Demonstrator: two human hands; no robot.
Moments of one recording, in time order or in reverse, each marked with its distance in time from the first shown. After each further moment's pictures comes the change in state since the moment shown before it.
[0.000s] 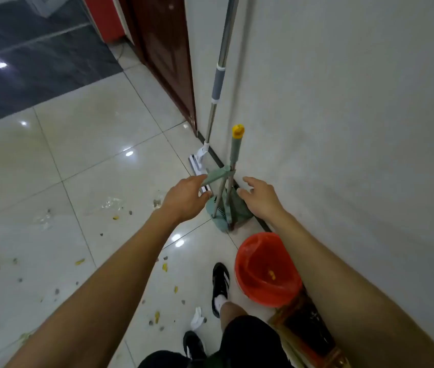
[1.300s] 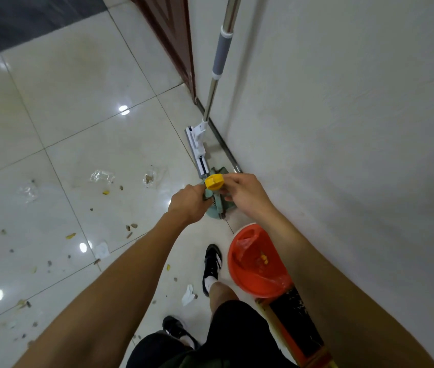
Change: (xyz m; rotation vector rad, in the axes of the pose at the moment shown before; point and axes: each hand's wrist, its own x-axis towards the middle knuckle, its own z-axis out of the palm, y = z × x) left_hand 0.092 -0.023 0.067 0.020 -0.229 -0.231; right_hand 0.097 -0.009 0.024 0.265 -0.158 0.058
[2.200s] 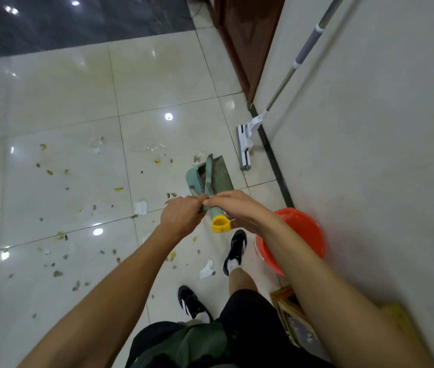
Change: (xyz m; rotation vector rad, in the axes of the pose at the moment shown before) left_hand -0.304 -0.173 0.092 0.231 0.312 0.042; right_hand -0.263 0.005 0.210 -0.066 -0.405 0.240
